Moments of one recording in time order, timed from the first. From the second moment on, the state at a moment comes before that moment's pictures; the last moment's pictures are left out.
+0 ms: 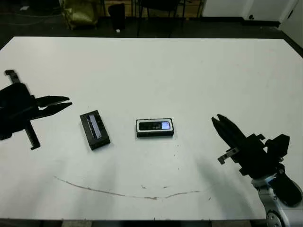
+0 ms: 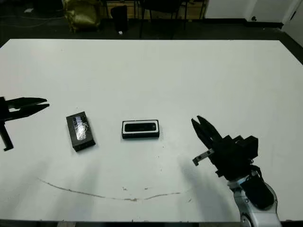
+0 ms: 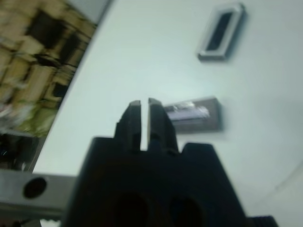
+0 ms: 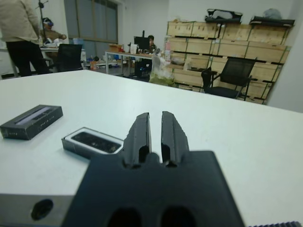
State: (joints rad) left arm -0.12 1.24 0.19 -0.42 -0.28 0.32 -1.02; right arm 0.21 -0.32 -0.11 -0.44 0.30 0.02 0.49
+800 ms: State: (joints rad) left arm -0.52 1.19 -0.37 -0.24 0.01 0.25 -1.44; right arm 0.18 -0.33 -0.14 -0.52 0.39 0.10 0.36
